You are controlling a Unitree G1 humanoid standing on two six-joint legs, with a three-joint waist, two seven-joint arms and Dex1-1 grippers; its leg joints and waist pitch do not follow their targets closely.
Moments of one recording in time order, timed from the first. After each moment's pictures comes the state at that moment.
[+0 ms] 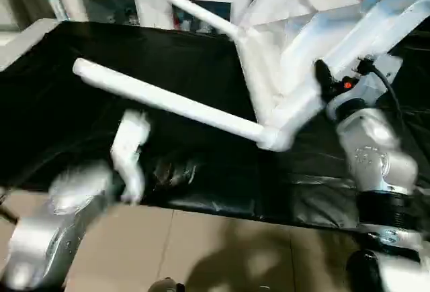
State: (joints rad) left arm -0.27 0.45 0.00 -0.38 -0.43 0.60 -0.61; right arm -0.60 -0.27 -0.19 0.20 0.20 0.32 0.09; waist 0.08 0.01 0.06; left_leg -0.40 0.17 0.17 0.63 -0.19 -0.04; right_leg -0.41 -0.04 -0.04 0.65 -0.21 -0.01
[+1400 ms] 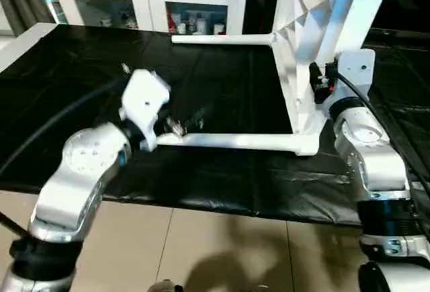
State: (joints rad) left arm -0.40 0.48 -0.10 -0.31 -0.13 0.35 -0.49; right arm -0.55 -0.29 -0.06 0.14 0.04 0.32 0.02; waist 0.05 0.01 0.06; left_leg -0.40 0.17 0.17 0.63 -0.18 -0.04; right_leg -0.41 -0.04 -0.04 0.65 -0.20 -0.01
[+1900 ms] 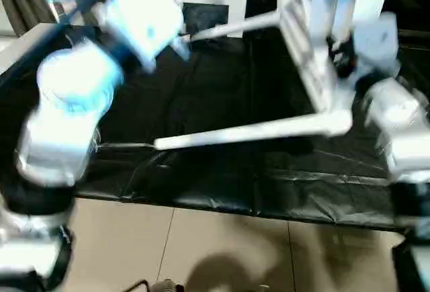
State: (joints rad) left arm -0.79 0.56 -0.10 -0.17 0.18 0.06 -0.33; right arm -0.67 -0.50 0.00 0.14 -0.02 0.26 0.14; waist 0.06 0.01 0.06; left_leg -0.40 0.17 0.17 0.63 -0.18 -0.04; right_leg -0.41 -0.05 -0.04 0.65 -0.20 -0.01
